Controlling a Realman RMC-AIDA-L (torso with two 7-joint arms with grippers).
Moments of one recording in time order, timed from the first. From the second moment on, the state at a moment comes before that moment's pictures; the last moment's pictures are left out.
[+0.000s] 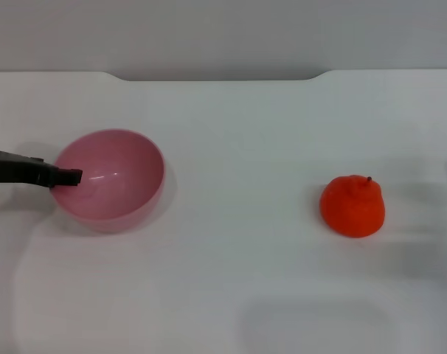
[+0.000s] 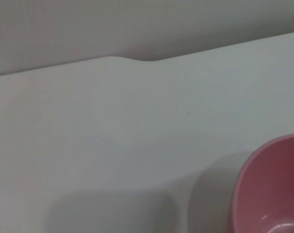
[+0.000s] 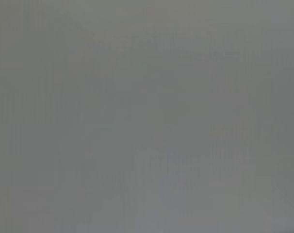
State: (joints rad) left arm -0.40 -2.05 1.14 1.11 2.47 1.05 -2.39; right arm 0.42 2.08 0.14 0.15 -1.38 -1.15 0.06
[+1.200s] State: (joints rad) left arm -0.38 -2.06 1.17 1.14 2.46 1.04 -2.38; right arm 0.40 2.08 0.14 0.16 -1.37 -1.15 0.06
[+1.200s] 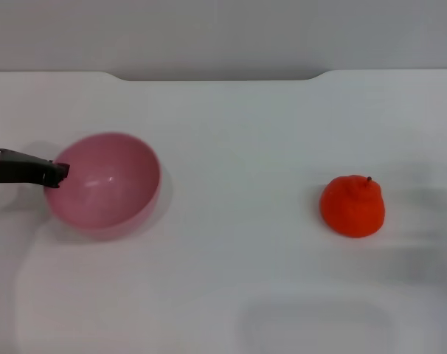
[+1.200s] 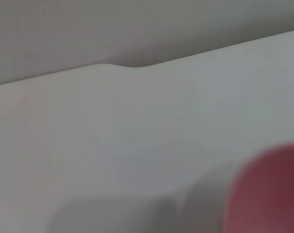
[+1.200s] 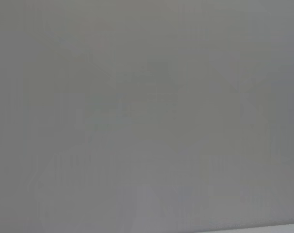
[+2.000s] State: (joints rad) left arm -0.36 -2.06 1.17 1.16 2.36 1.00 -2.38; right arm 0.43 2.07 0.13 0.19 -1.42 -1.18 0.06
